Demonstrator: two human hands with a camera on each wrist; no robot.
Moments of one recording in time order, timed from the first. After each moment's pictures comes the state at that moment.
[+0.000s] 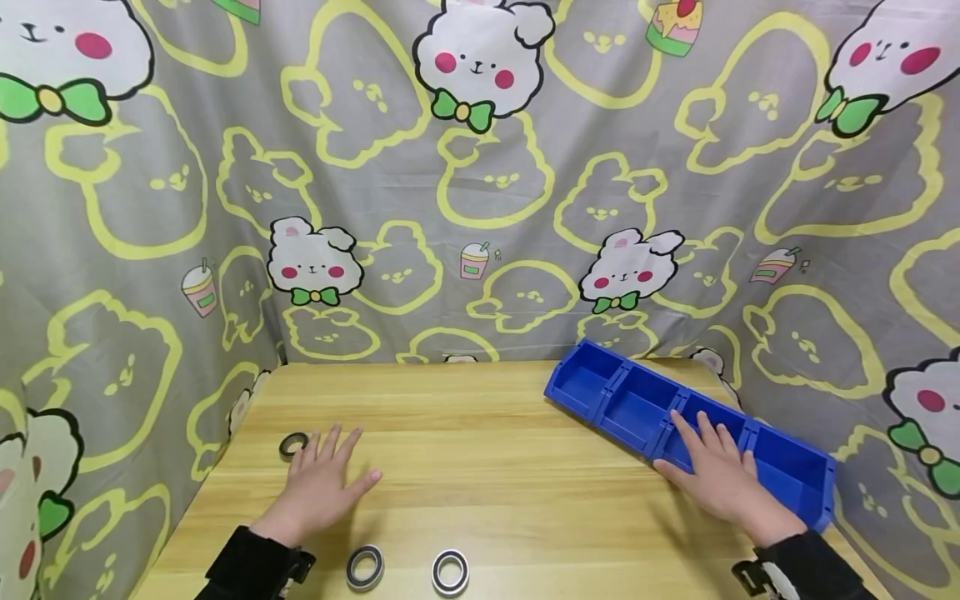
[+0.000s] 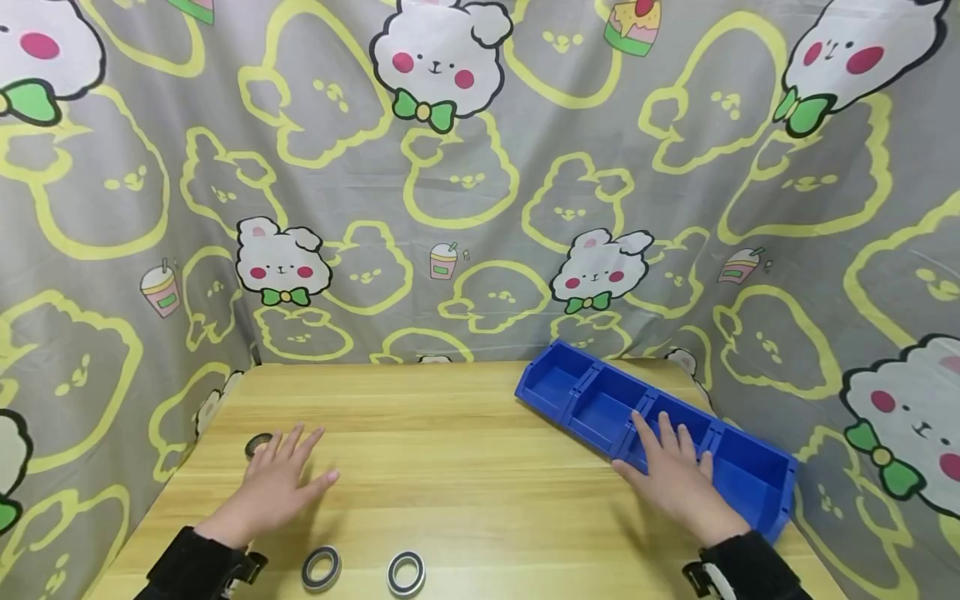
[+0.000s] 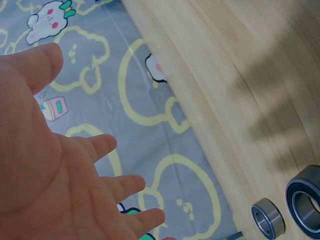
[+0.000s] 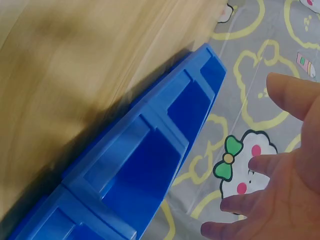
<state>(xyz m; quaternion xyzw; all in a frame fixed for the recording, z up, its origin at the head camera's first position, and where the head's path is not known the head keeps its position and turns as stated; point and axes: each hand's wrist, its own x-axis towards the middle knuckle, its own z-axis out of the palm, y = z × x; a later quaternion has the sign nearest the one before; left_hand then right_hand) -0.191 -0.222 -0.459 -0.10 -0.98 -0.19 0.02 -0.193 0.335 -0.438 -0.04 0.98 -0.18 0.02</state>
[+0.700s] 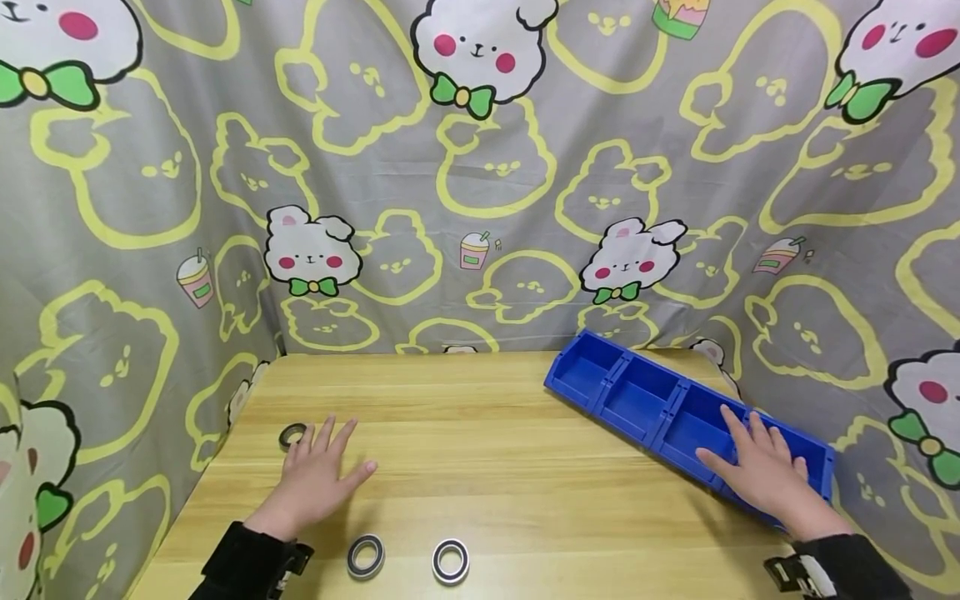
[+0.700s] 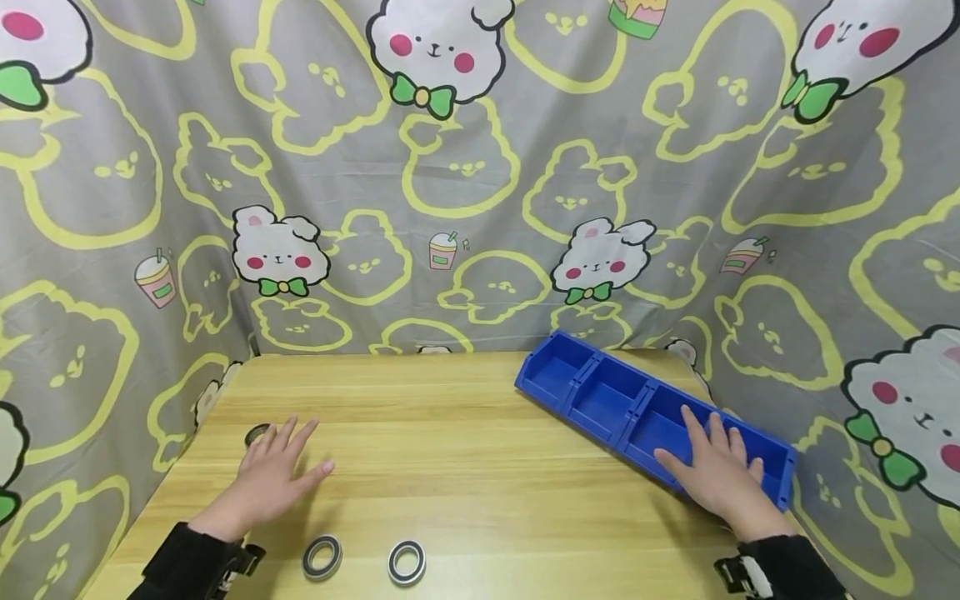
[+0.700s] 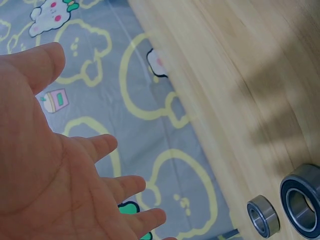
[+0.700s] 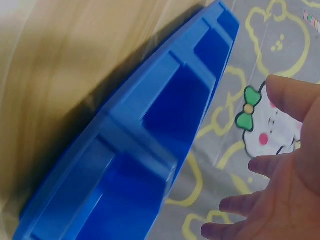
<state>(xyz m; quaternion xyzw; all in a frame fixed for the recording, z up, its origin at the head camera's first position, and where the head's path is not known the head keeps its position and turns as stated) -0.187 -0.225 -0.451 -0.09 -0.97 -0.20 0.01 -0.189 0.386 -0.434 0.02 0.98 -0.19 0.04</state>
